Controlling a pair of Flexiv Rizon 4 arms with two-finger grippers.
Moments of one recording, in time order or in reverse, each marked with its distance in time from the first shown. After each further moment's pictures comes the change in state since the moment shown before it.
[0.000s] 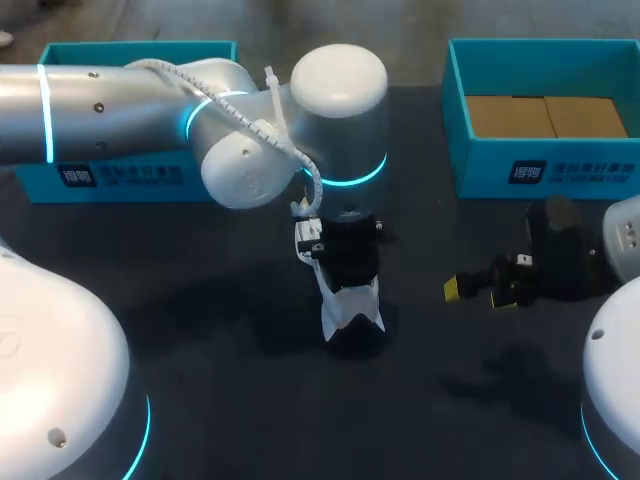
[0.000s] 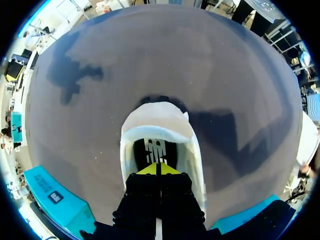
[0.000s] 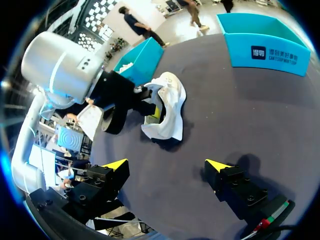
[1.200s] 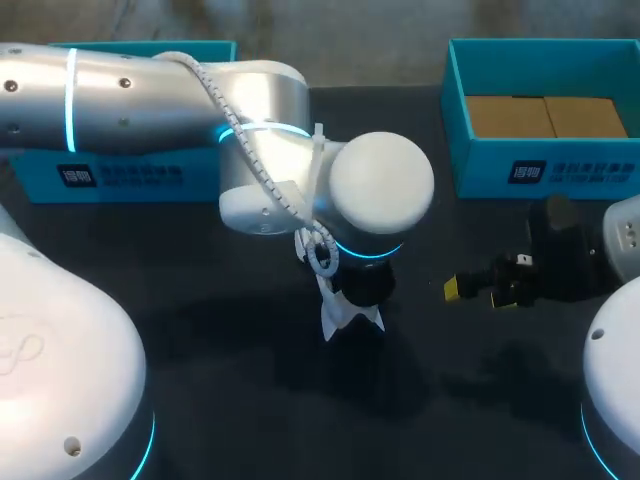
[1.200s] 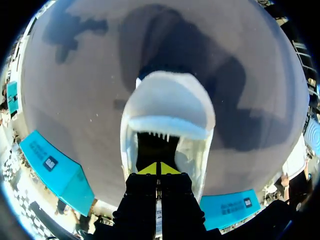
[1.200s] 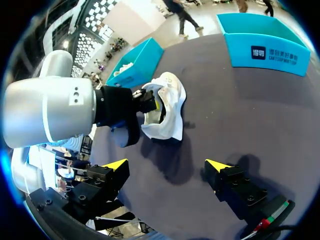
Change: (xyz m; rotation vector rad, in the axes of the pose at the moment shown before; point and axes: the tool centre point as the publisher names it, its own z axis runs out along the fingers) left arm 0.001 0.025 -0.005 -0.382 0.033 -0.162; right arm 0.000 0.000 0.000 0.000 0.000 0.000
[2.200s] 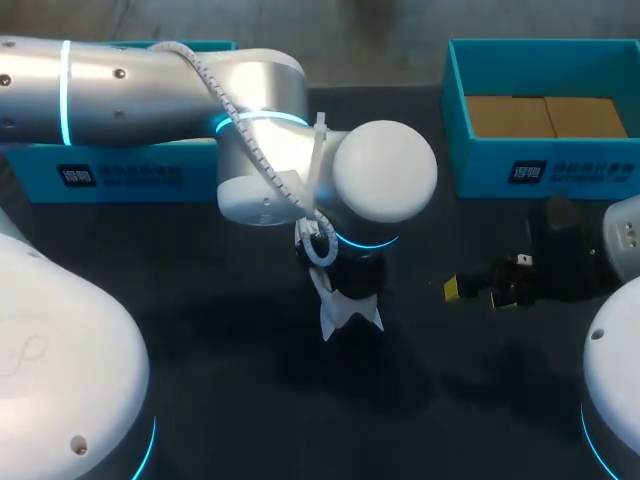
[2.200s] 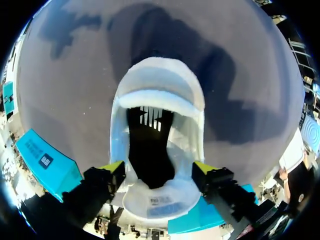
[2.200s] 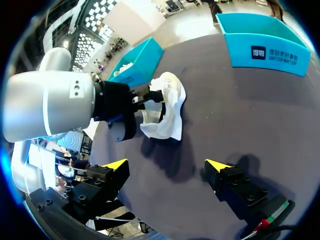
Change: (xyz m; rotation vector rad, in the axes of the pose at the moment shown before) left arm 0.013 0.013 -0.009 -0.013 0.040 0.025; right arm 0.000 0.000 0.000 0.000 0.000 0.000
